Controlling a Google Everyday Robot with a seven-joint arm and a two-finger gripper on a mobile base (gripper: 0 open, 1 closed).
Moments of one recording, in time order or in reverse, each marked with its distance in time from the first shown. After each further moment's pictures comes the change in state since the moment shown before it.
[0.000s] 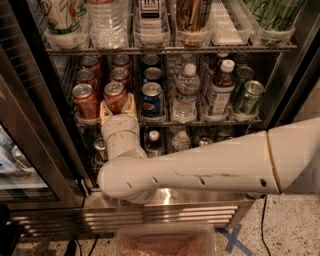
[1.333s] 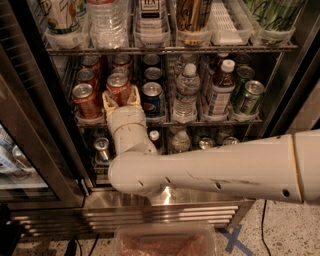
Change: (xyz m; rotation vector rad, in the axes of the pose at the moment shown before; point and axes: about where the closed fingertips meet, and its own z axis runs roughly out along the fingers) arm -0.031 -0.020 -0.002 -0.022 -0.065 0.074
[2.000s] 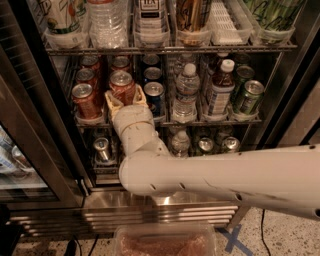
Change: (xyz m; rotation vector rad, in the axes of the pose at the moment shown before) arm -0.012 -0.008 -0.015 -0.052 0.020 0.034
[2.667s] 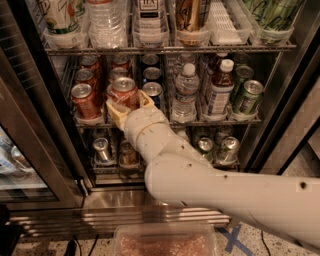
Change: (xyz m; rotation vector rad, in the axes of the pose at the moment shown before) arm -0.017 -0.001 -0.047 -0.165 0.102 0.027
